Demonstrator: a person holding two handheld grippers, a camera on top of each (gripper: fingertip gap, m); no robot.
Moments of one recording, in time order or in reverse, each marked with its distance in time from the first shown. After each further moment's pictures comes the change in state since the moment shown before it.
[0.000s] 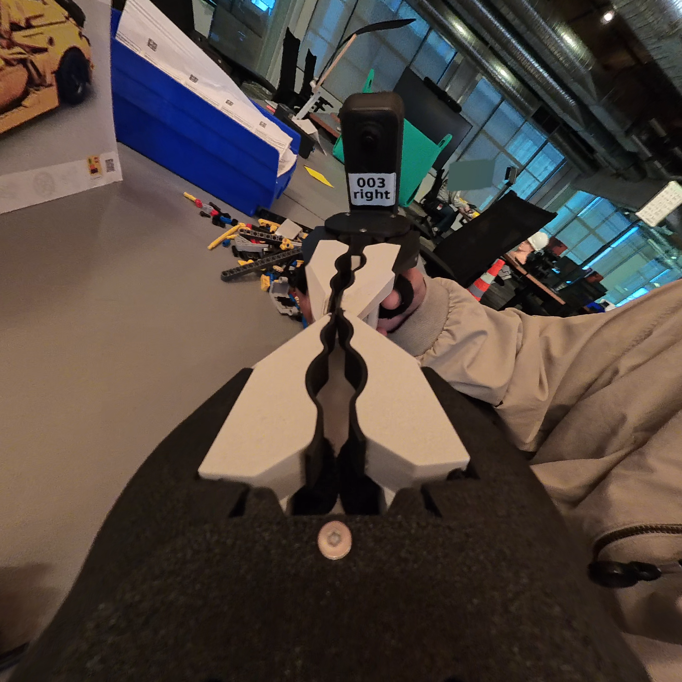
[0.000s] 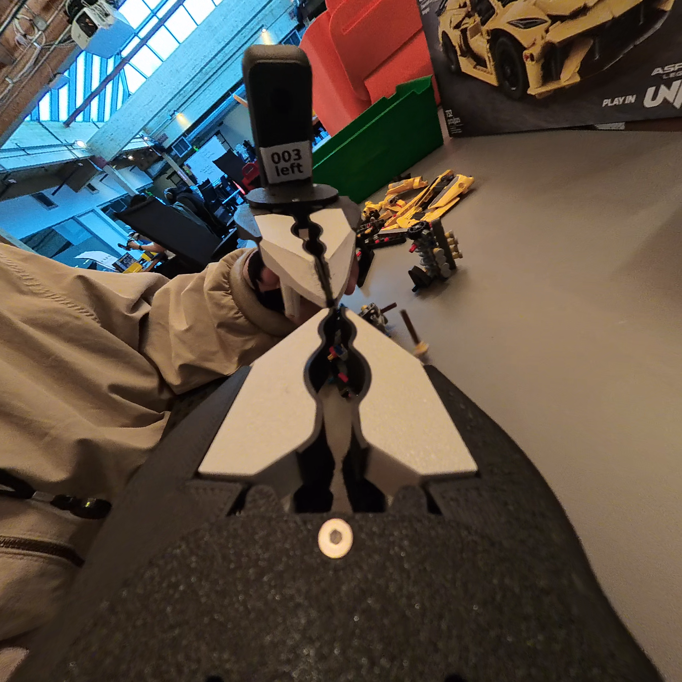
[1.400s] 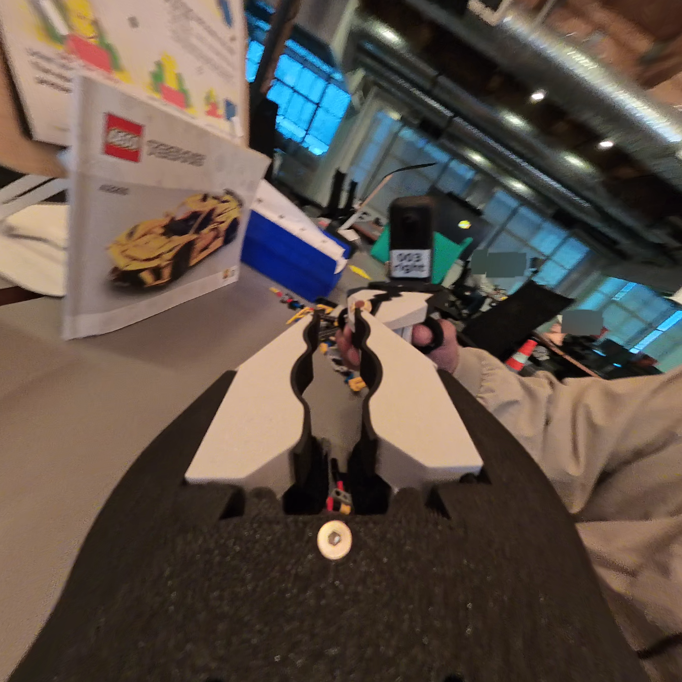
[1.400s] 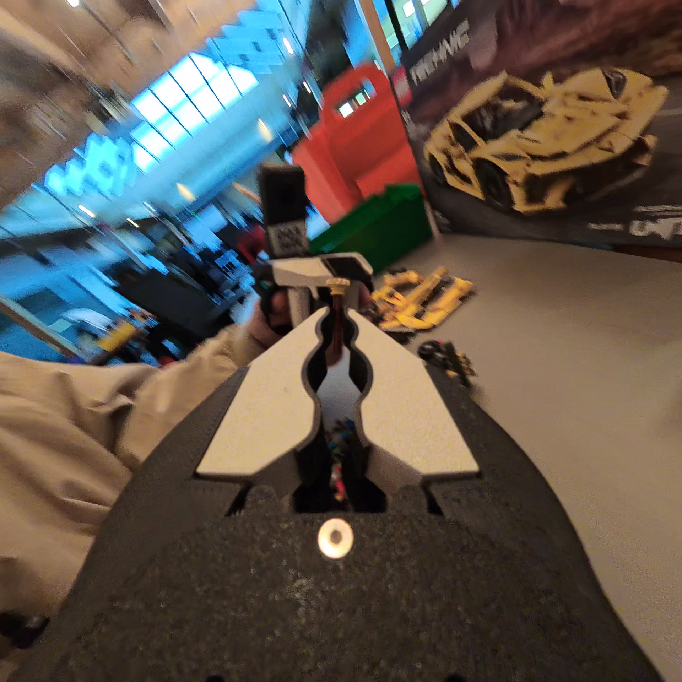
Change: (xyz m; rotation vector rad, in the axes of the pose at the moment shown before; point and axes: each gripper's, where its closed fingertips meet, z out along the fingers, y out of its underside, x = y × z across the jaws) left arm -0.023 -0.064 -0.093 0.270 -0.078 0.037; right arm -0.009 -0.071 0.060 0.187 0.027 -0.010
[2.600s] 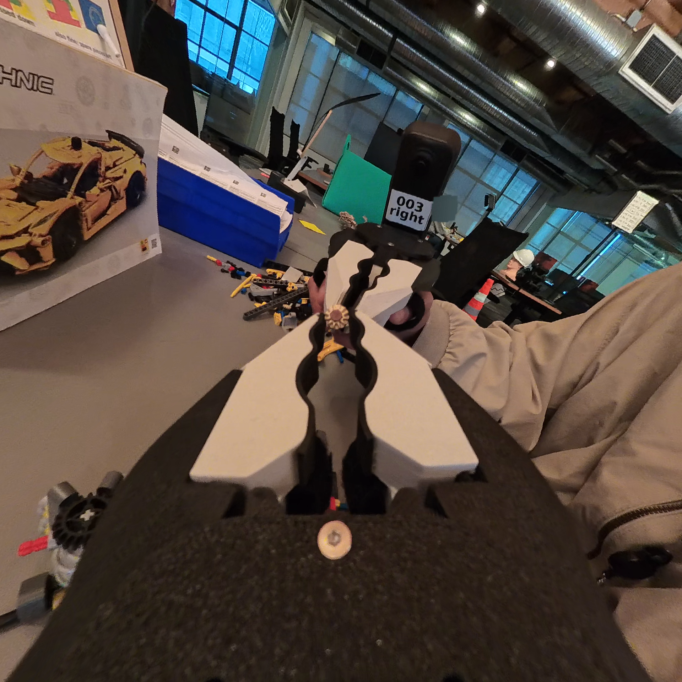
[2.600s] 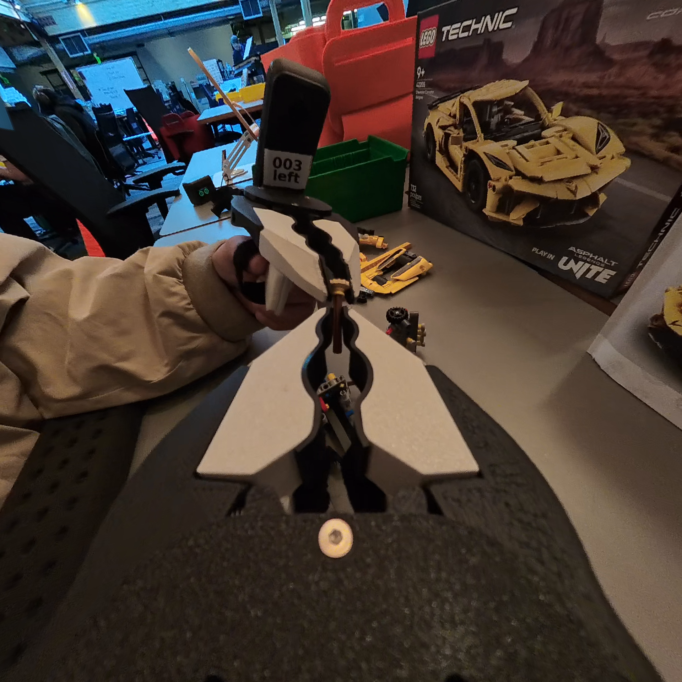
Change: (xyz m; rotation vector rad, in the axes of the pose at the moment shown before) left arm 0.031 0.035 0.022 -0.148 0.139 0.048; right arm -0.009 0.023 -0.021 -0.175 0.121 -0.374
